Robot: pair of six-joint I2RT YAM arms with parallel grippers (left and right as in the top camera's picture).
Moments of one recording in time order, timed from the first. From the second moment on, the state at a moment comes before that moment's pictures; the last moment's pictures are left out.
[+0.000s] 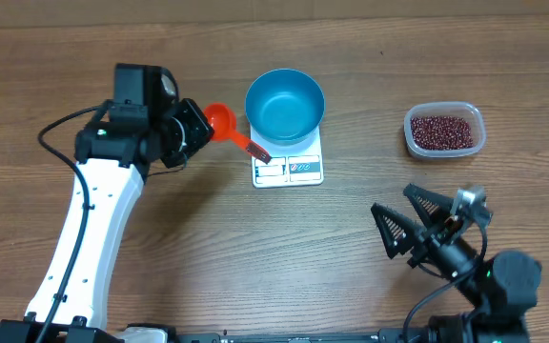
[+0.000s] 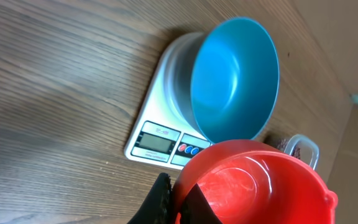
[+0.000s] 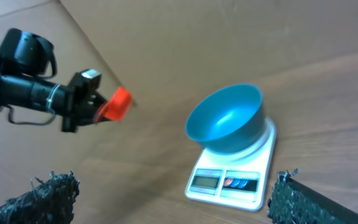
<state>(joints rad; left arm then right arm) -0.11 1.47 1.32 -0.83 0.33 -0.77 -0.02 0.30 0.34 -0.14 -0.68 0.51</state>
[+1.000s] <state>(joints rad) -0.41 1.59 1.32 -0.84 0.19 -1.26 0.12 1.18 0.80 -0.21 -0.99 0.61</state>
